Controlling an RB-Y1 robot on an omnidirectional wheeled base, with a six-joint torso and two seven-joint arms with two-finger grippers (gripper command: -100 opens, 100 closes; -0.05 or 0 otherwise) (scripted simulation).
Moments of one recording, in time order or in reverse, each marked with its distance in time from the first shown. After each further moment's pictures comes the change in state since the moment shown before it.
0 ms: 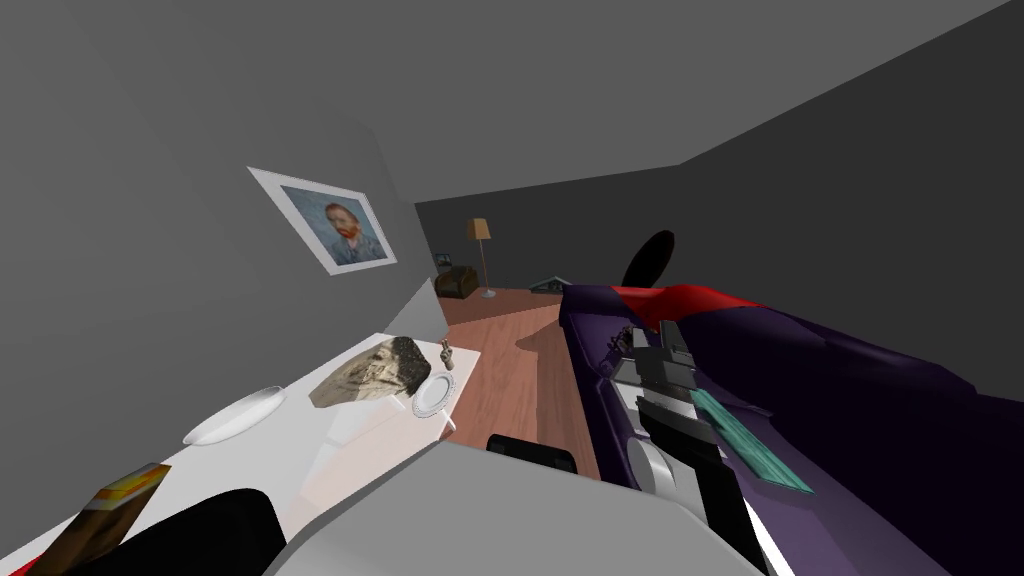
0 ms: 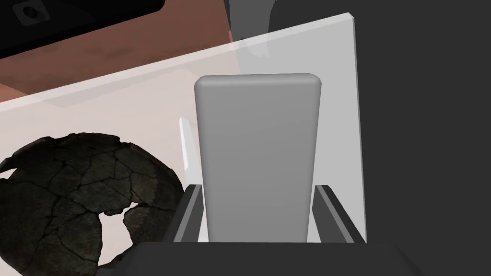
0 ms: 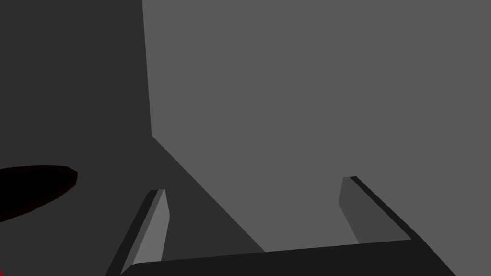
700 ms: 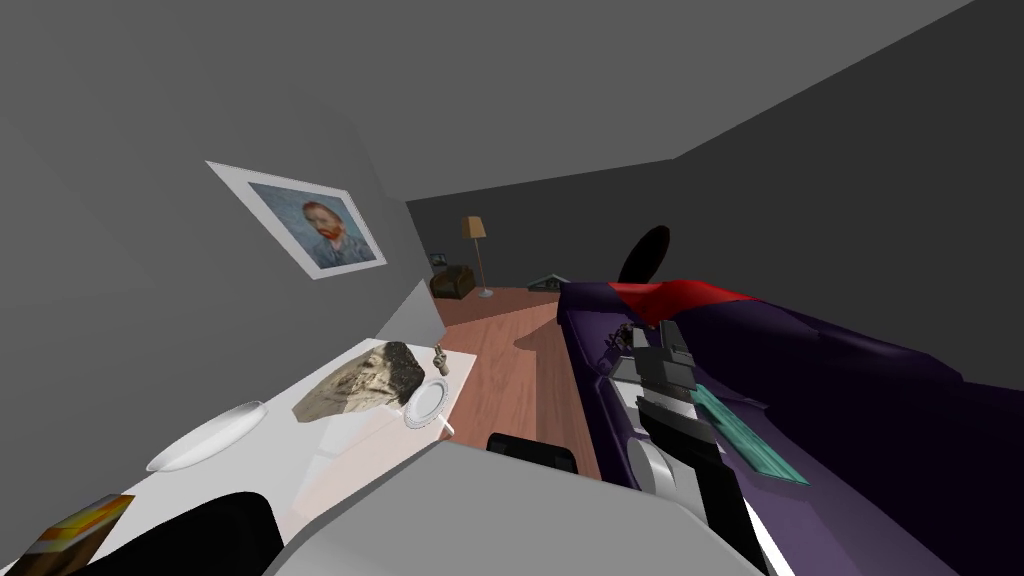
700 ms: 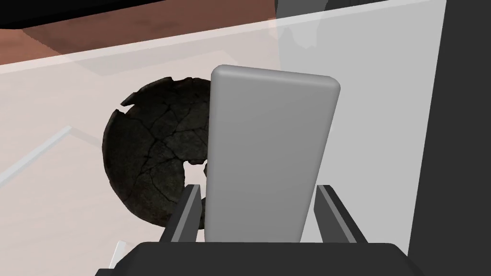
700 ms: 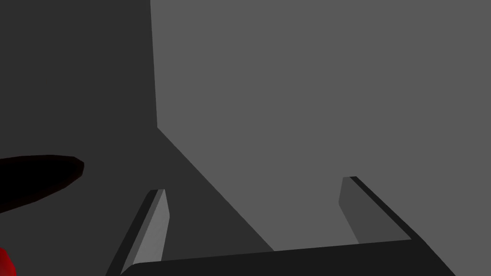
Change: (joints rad) left arm 0.046 0.050 0.119 -0.080 0.075 -0.027 0.045; right arm 0.000 0.000 0.000 0.000 0.000 0.000 0.000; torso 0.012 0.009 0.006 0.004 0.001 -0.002
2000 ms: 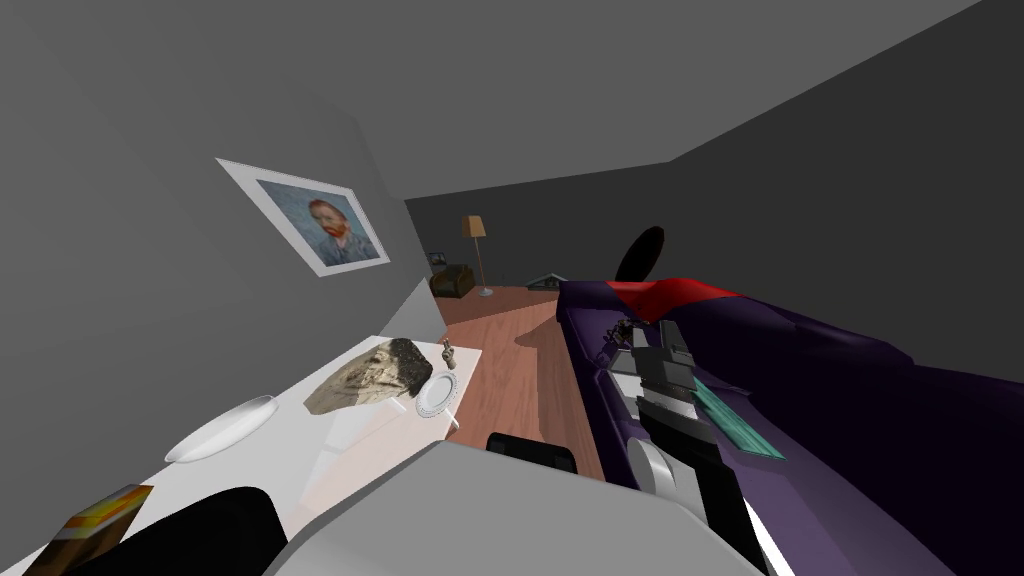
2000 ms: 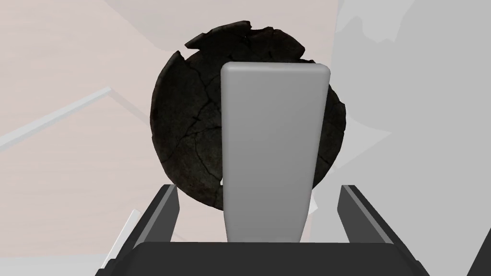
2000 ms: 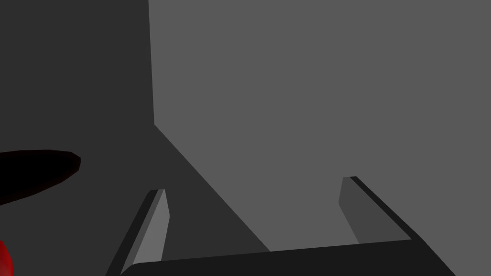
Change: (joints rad) left arm -0.072 -0.050 0.086 -0.033 0.071 0.020 0.077; right arm 0.000 0.000 0.000 0.000 0.000 0.000 0.000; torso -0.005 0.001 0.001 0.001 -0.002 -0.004
